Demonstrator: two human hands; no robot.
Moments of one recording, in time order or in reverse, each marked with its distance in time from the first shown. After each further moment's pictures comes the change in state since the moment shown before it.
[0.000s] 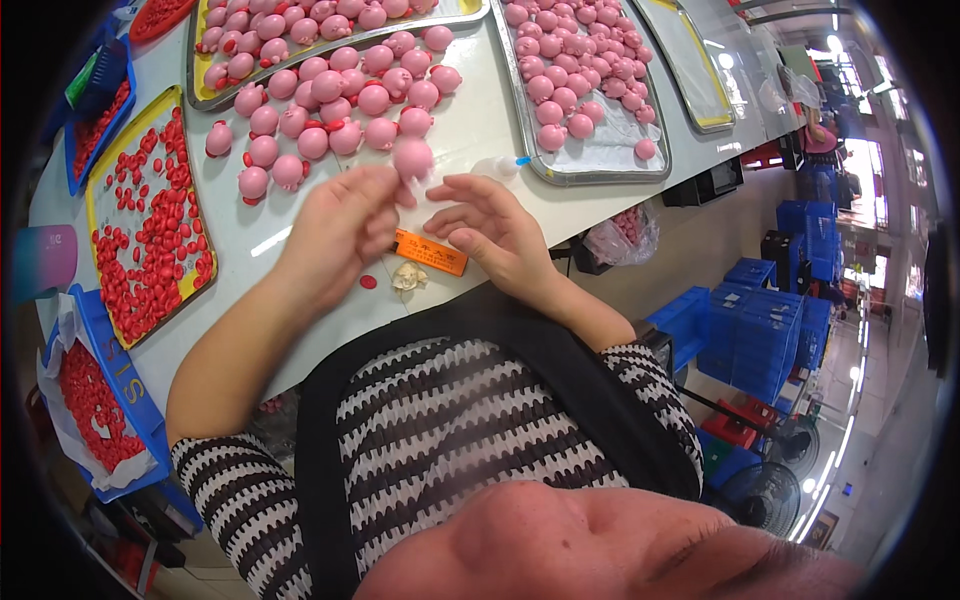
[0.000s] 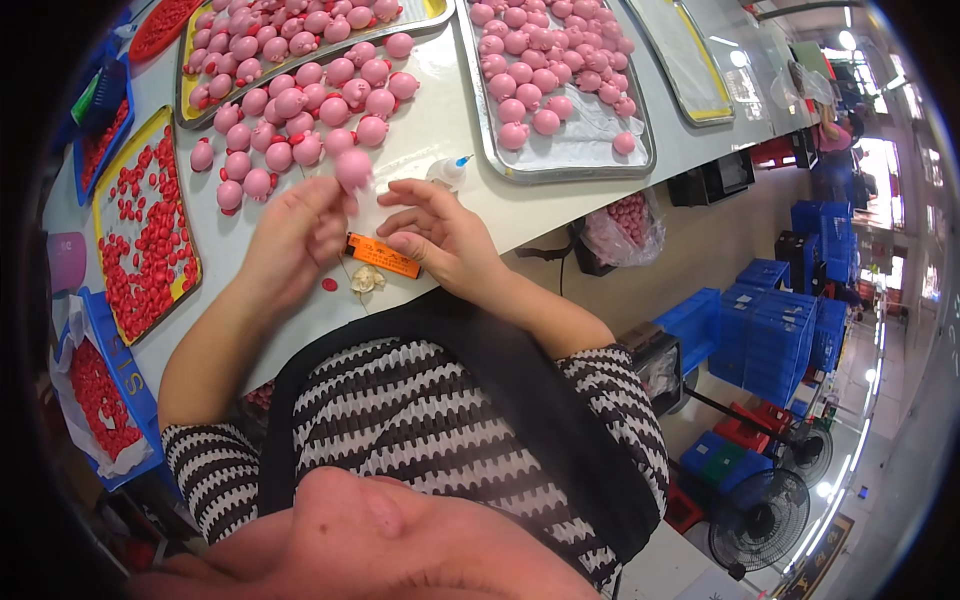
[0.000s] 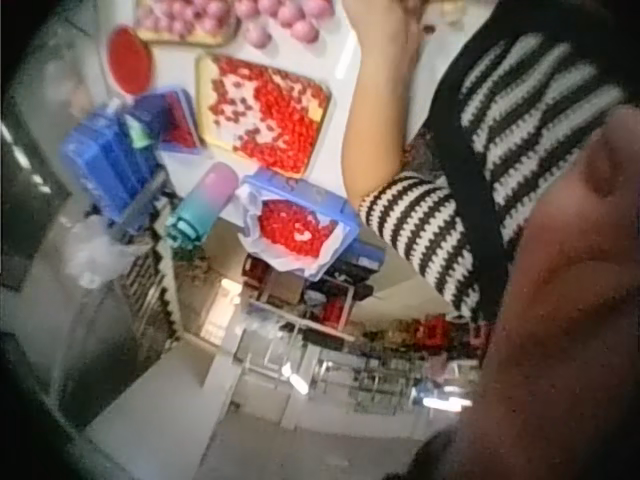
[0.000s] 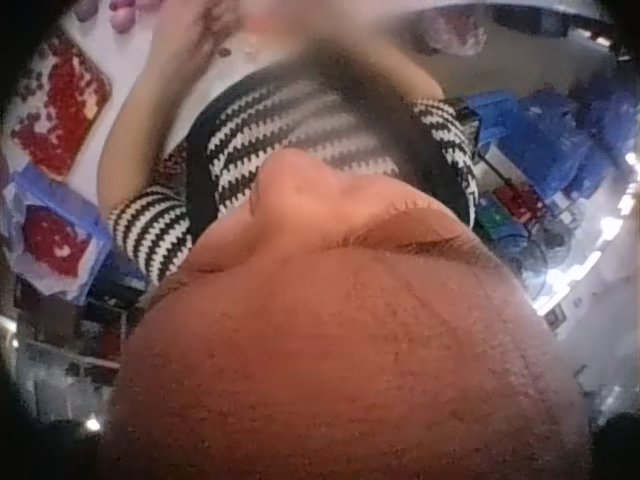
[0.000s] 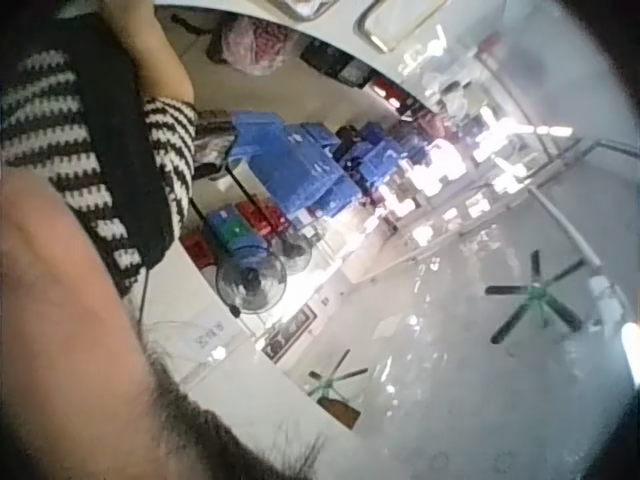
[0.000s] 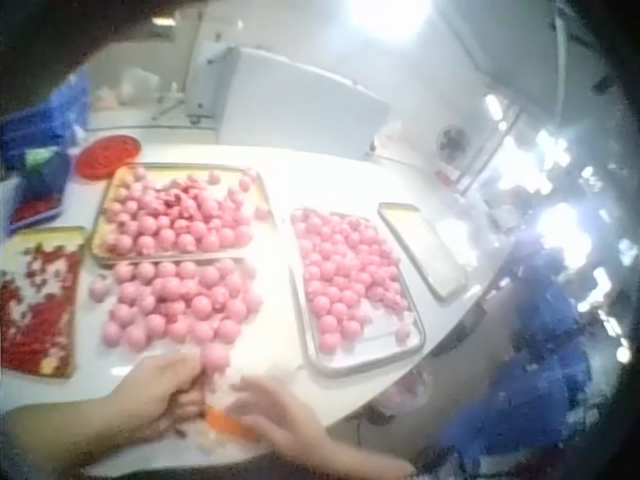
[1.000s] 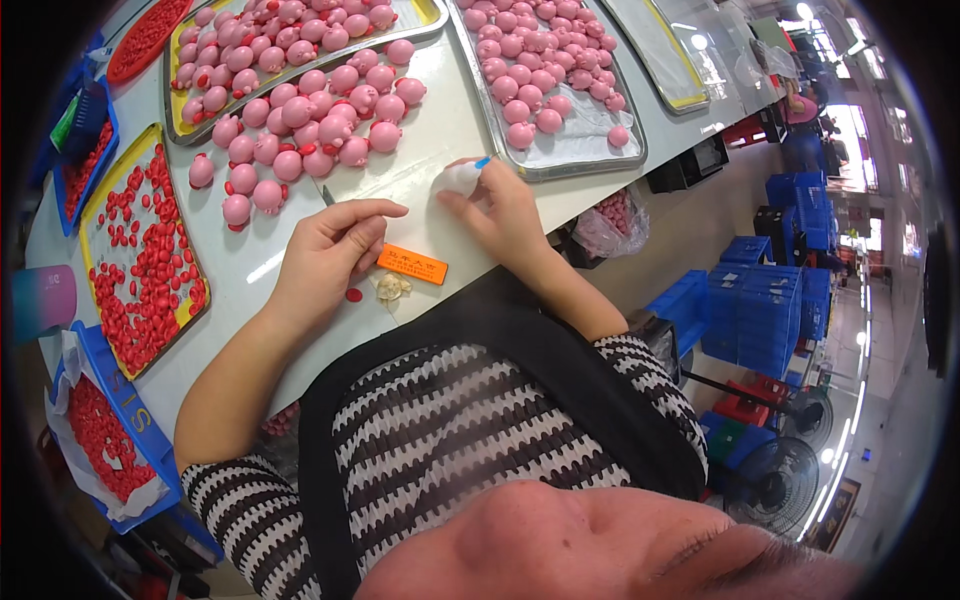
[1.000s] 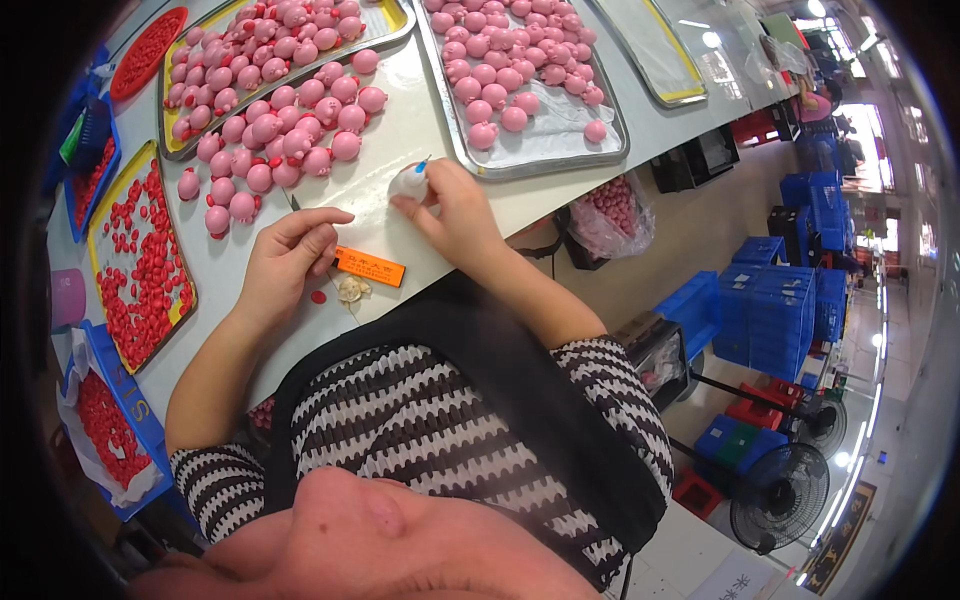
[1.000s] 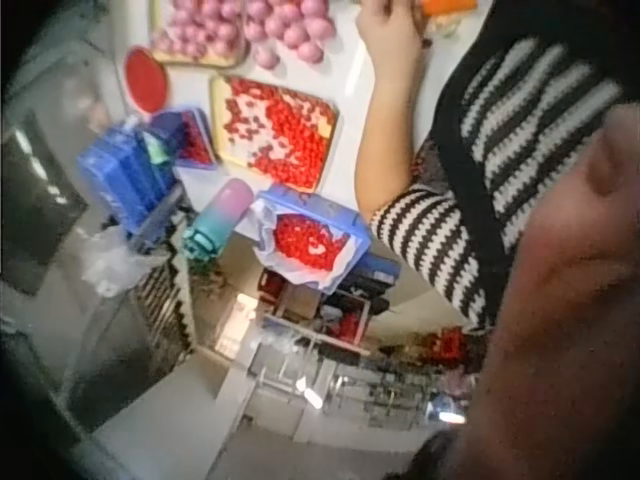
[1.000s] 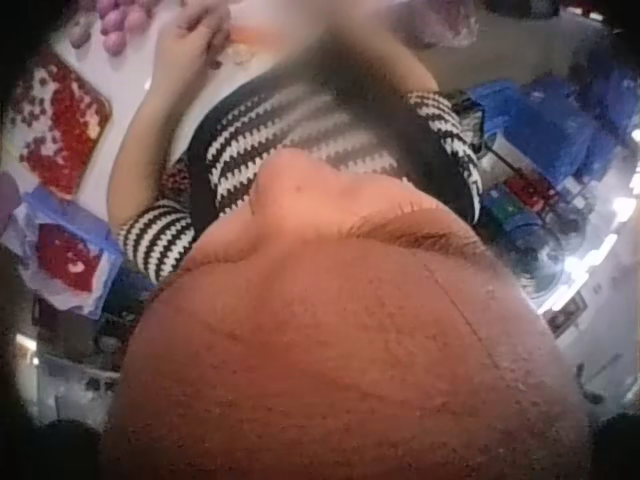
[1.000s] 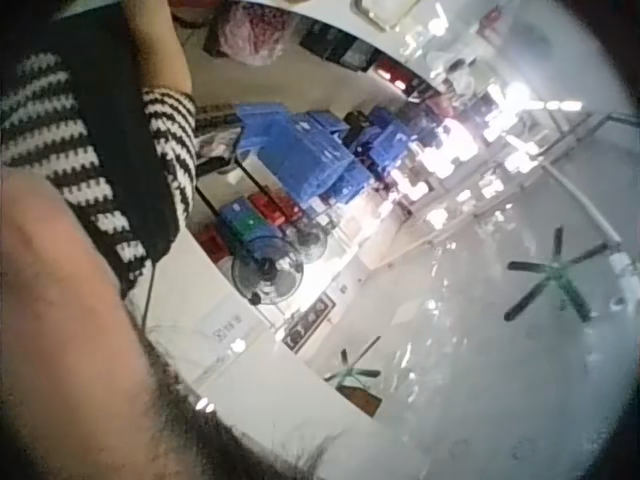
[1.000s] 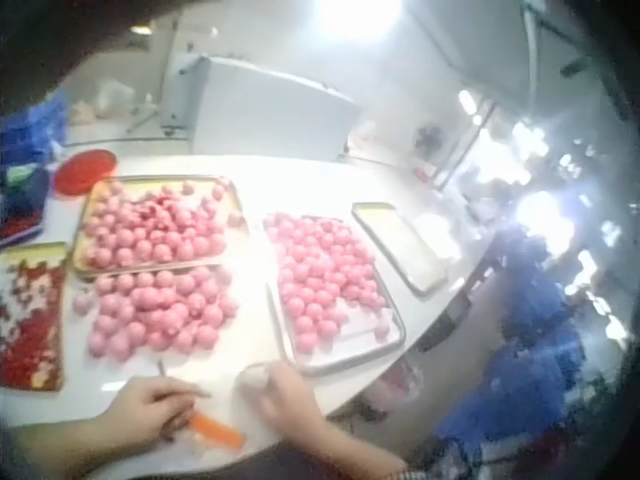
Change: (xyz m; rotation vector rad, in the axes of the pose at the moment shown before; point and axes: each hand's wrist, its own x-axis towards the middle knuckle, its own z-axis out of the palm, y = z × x) left_hand -0.011 -0.005 0.010 0.554 -0.017 0.037; right_hand 0.009 -0.004 -0.029 -0.947 0.328 -0.249
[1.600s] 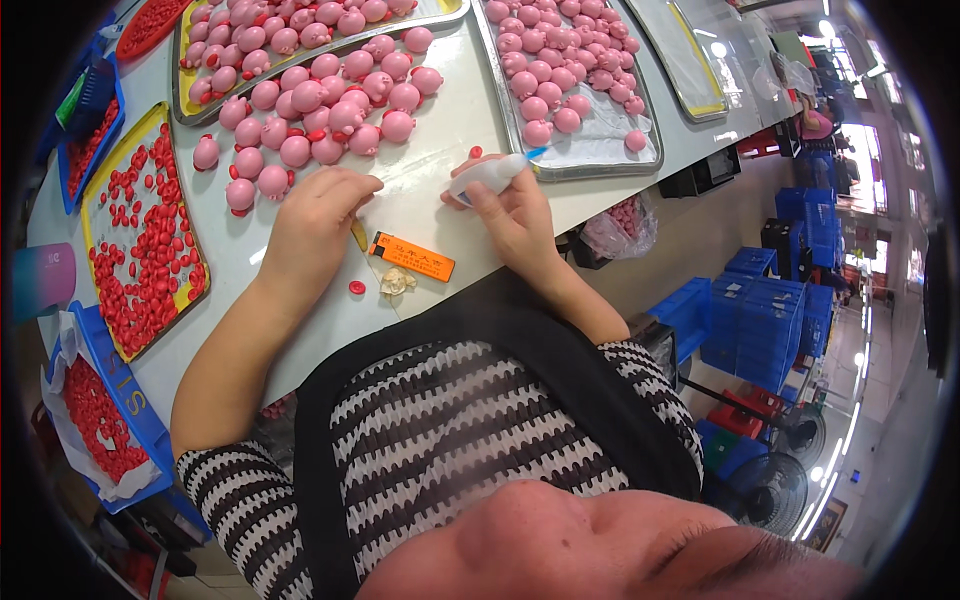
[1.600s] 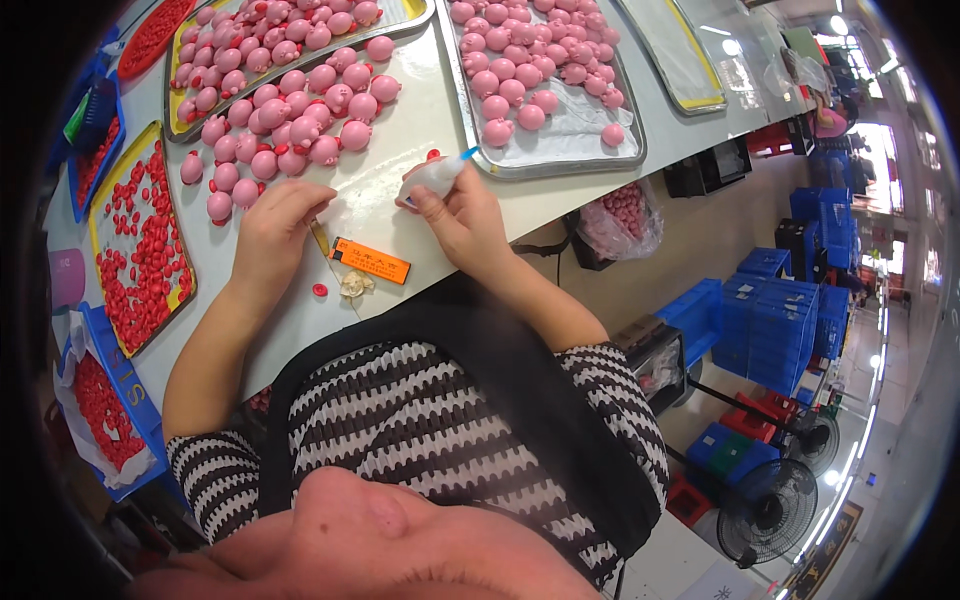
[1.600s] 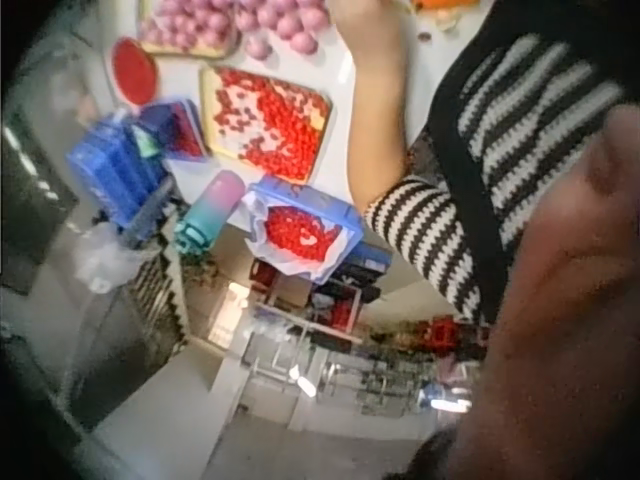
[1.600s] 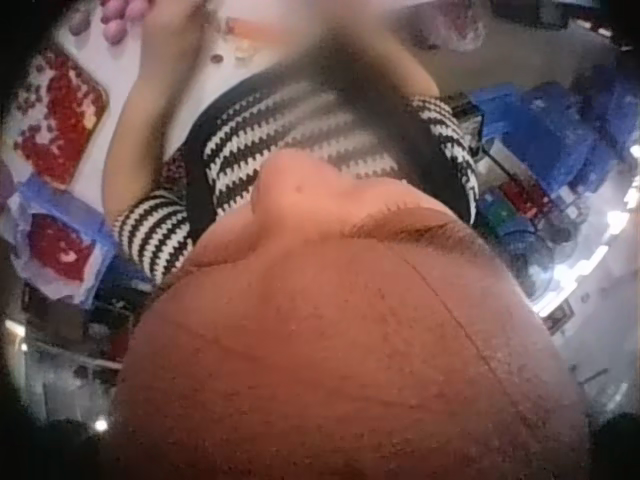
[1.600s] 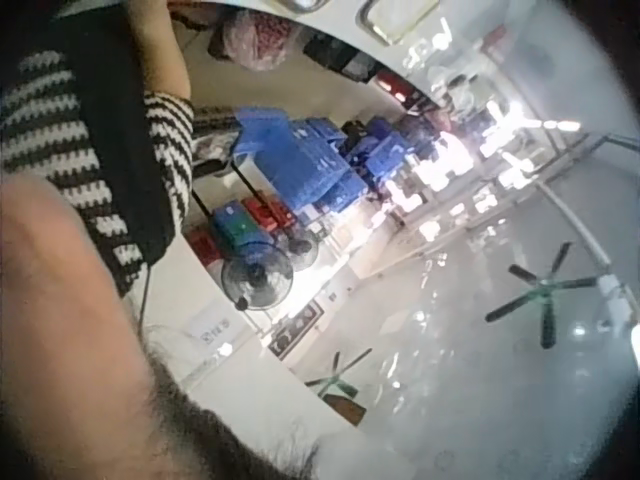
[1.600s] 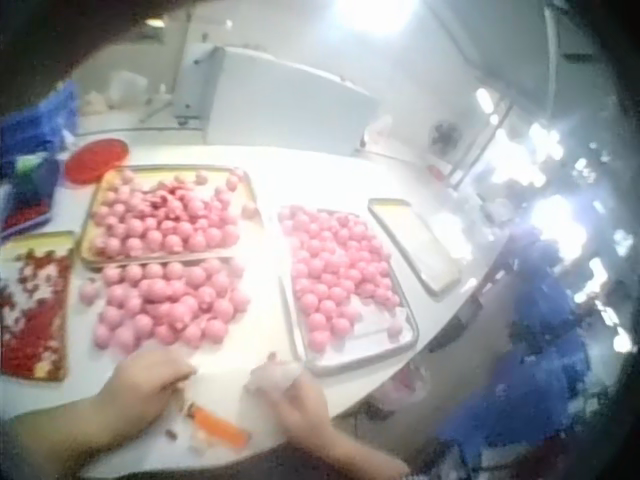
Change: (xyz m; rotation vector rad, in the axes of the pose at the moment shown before) left_hand 0.020 -0.007 -0.023 1.065 0.274 0.731; right_hand -0.008 0.013 0.020 0.799 -0.049 0.145
